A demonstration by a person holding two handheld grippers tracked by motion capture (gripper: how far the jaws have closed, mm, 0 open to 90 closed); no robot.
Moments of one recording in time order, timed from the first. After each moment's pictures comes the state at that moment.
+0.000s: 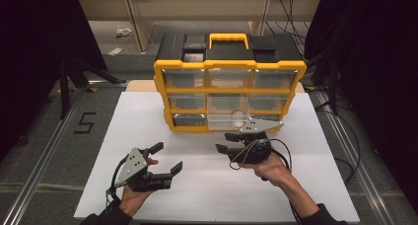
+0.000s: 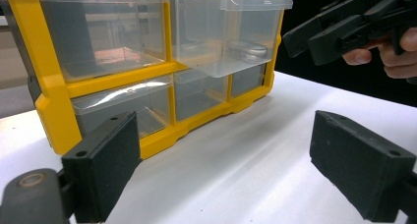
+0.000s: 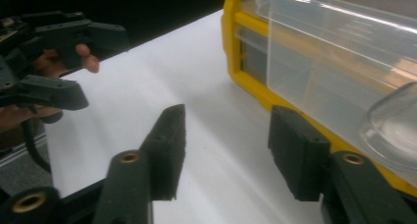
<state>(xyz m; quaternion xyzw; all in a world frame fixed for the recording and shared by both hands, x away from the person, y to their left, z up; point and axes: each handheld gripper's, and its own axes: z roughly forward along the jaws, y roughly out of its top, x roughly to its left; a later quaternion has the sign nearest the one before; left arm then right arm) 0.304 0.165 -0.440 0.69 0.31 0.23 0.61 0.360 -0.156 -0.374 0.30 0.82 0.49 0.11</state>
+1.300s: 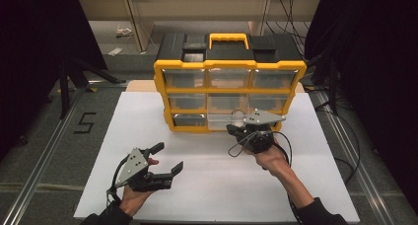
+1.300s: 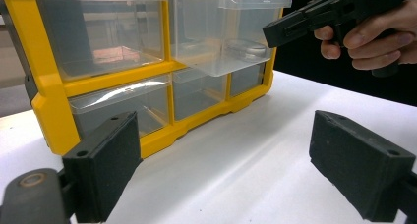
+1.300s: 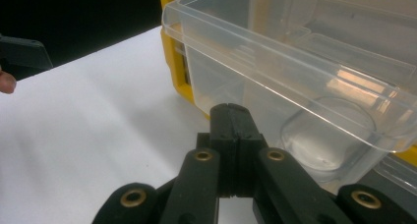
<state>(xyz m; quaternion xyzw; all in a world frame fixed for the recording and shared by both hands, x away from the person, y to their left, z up) 0.304 0.164 -0.441 0.69 0.31 0.23 0.61 0.383 -0.164 -0.376 0.33 0.80 0.47 0.19</state>
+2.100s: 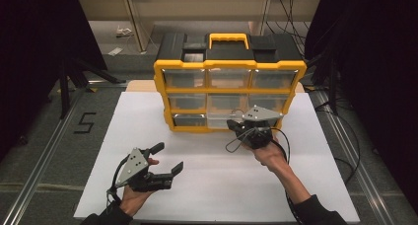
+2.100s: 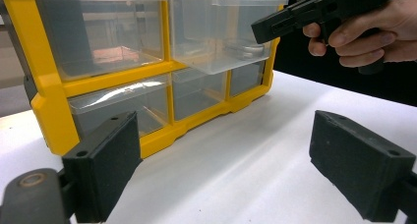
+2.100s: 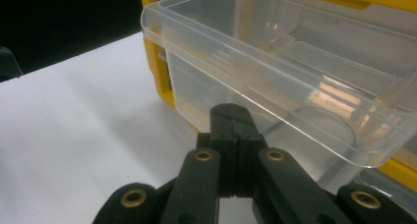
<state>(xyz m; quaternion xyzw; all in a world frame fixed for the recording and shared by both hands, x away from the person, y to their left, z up) 0.304 0.163 -0.441 0.69 0.31 0.23 0.61 0.394 -0.160 -0.376 0.33 0.79 0.47 0.21</state>
